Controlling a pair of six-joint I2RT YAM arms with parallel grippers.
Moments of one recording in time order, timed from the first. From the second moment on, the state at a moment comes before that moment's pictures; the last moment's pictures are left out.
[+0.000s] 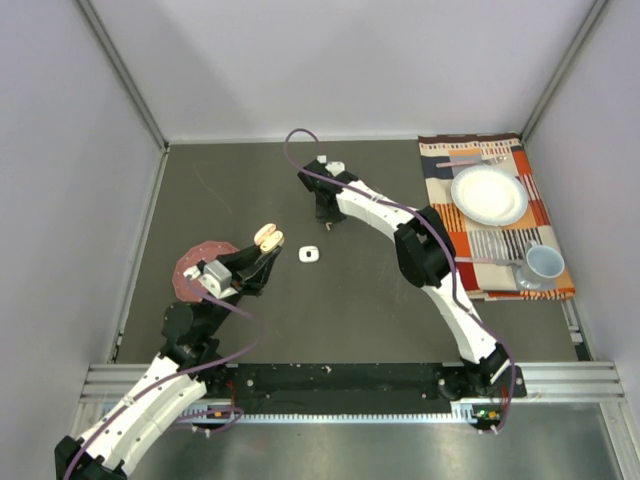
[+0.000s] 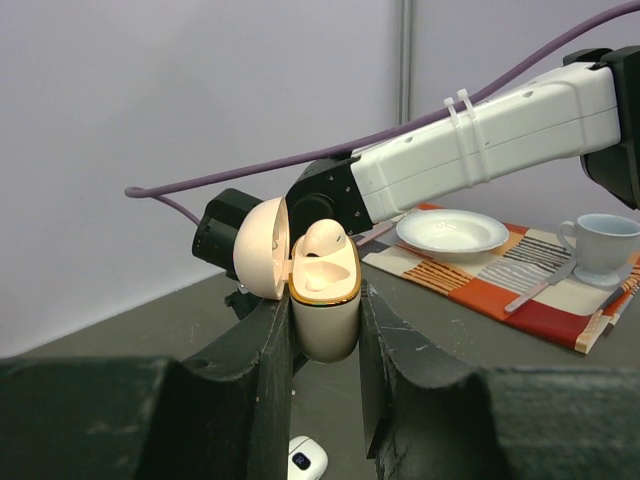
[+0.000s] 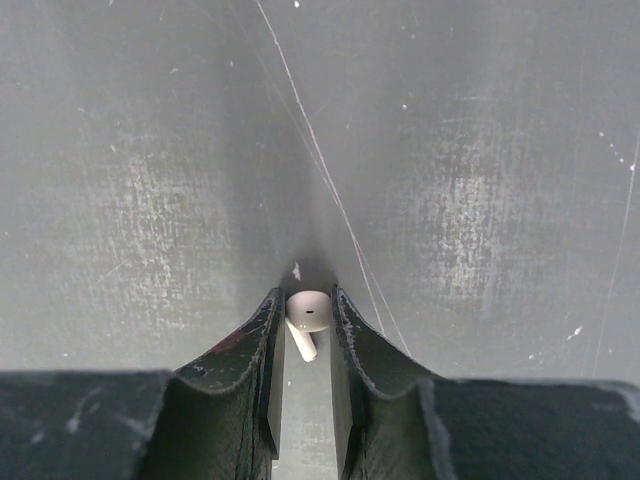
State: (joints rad) left arm -0.57 0.34 0.18 0.62 0.17 -0.02; right arm 0.73 2.45 2.16 -0.81 0.35 0.66
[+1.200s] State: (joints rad) left arm -0.57 0.46 0.18 0.72 0.22 -0.08; right arm 1.03 1.10 0.82 0.44 0.56 0.52
